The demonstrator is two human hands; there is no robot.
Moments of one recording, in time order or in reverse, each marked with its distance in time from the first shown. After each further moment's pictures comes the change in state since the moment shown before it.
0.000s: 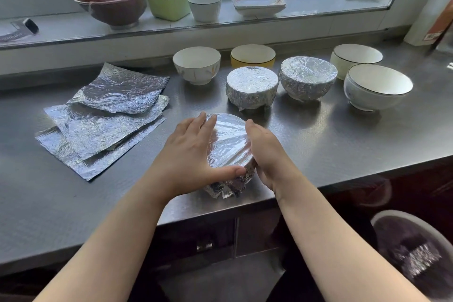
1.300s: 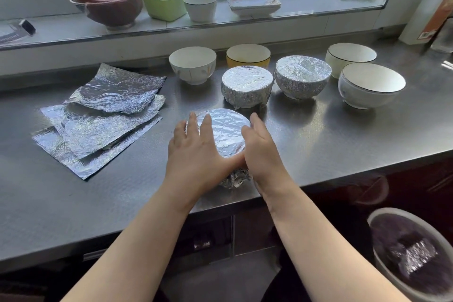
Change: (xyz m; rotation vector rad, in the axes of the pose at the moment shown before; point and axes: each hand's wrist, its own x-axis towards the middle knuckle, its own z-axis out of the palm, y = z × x) left_hand 0.005 0.037 0.022 0.048 0.154 -0.267; right_hand -0.023 0.000 0.003 -0.114 0.074 -0.162
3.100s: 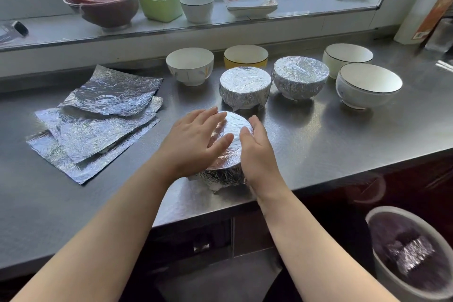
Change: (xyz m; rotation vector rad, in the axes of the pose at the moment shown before) left_hand 0.045 -0.030 -0.007 0.012 -0.060 0.419; right_hand 0.004 0.011 0.005 -0.019 0.084 -0.002
